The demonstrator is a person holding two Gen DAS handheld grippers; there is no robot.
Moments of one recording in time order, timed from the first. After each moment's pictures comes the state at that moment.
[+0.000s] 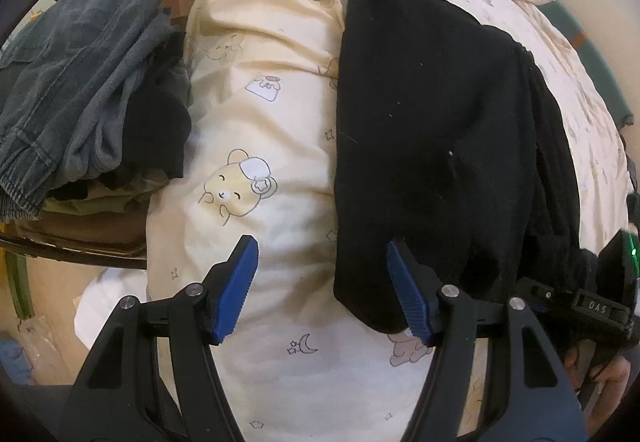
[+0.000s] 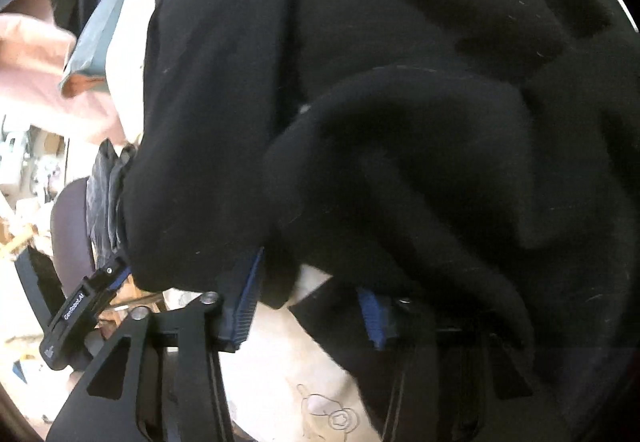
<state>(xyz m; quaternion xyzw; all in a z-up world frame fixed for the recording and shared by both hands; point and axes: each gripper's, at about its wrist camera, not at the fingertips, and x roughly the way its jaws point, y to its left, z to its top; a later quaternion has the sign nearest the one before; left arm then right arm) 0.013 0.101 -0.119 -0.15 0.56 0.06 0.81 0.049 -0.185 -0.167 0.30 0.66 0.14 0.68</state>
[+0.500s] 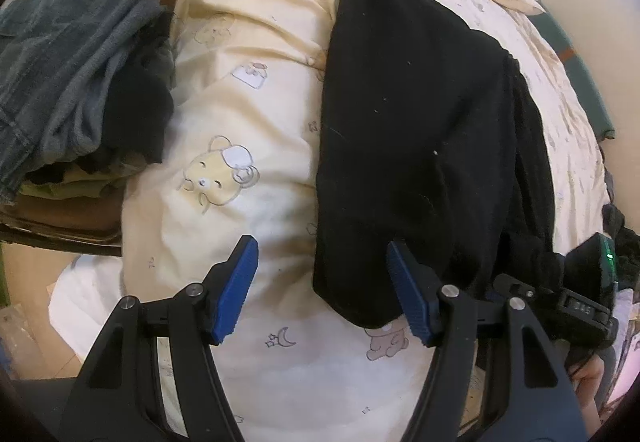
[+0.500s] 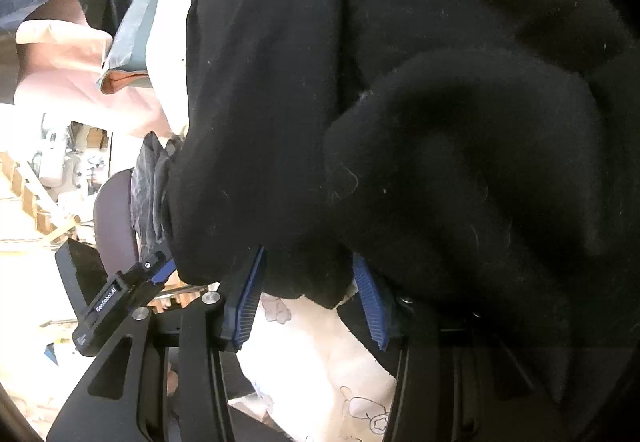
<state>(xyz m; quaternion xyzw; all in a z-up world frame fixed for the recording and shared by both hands) 0.011 0.105 -0.123 -0.20 0.57 0.02 0.80 0.056 -0.168 -0.170 0.35 0.65 0.21 0.65</state>
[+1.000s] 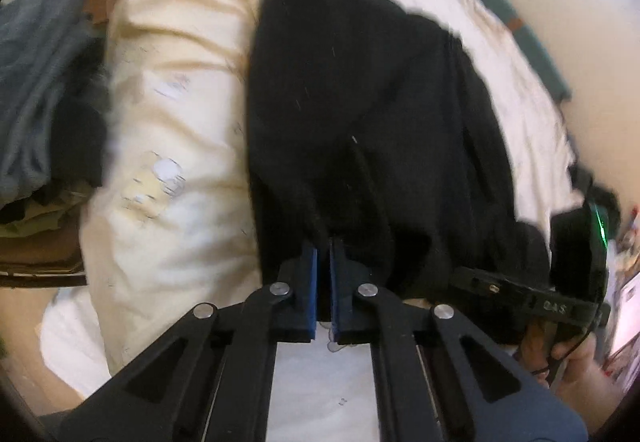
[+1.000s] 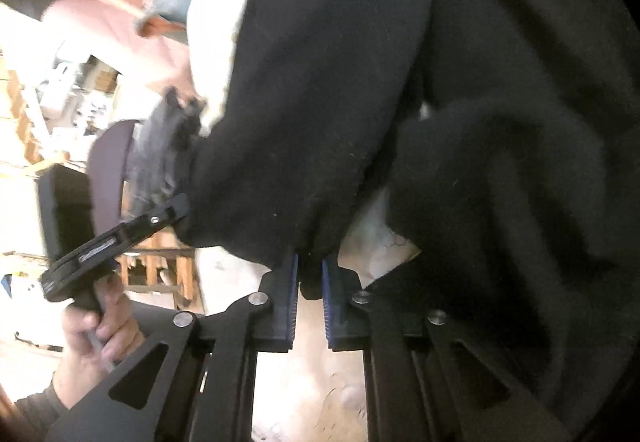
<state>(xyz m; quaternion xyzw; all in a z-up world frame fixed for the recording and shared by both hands) 0.012 0.091 -0.101 -0.20 0.55 -0.07 0.81 0.044 -0.145 -0.119 0.25 0.60 0.28 0.71</state>
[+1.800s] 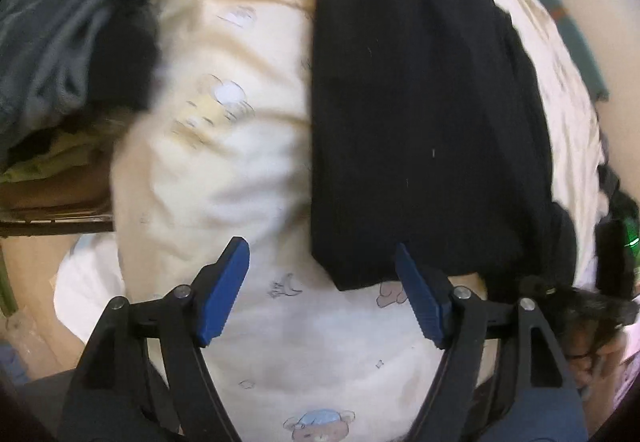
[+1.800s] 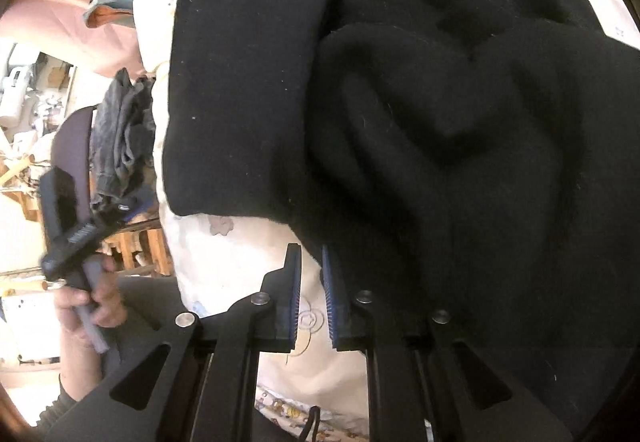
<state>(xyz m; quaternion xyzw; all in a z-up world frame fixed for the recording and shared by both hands) -0.006 0.093 -0.136 -0.17 0.63 -0.02 0.76 0.015 -0.189 -0.125 0.22 0.70 0.20 0.65</state>
